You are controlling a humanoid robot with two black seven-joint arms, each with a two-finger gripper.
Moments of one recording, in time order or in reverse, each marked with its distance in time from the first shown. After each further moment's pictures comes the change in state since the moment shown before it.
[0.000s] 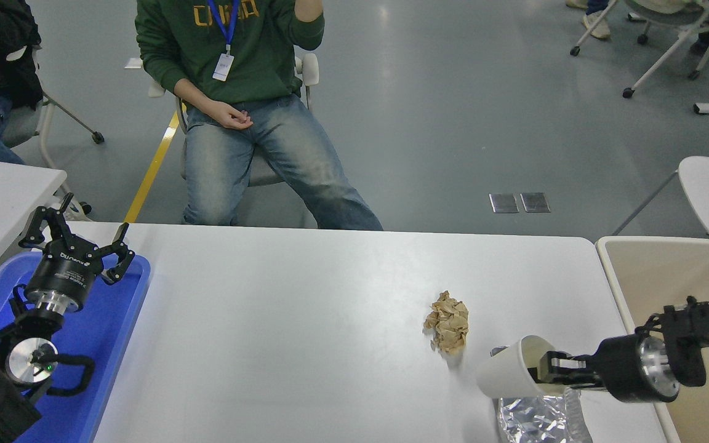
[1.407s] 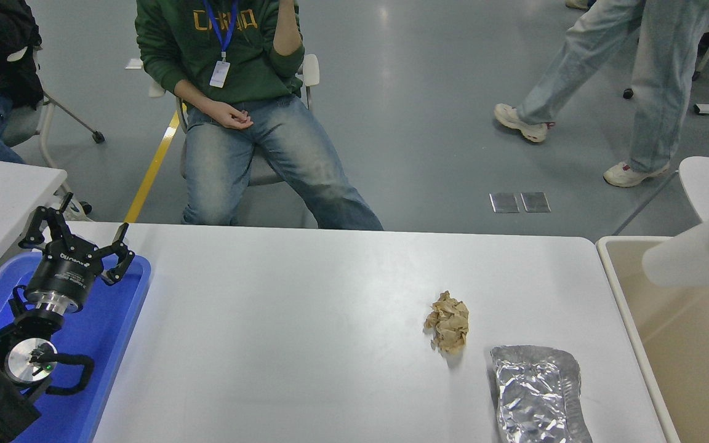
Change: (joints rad) left arm 0.000 0.001 0.000 0.000 0.000 0.000 0.000; right arm 0.313 -0.384 -0.075 -0.177 0.184 0.119 -0.003
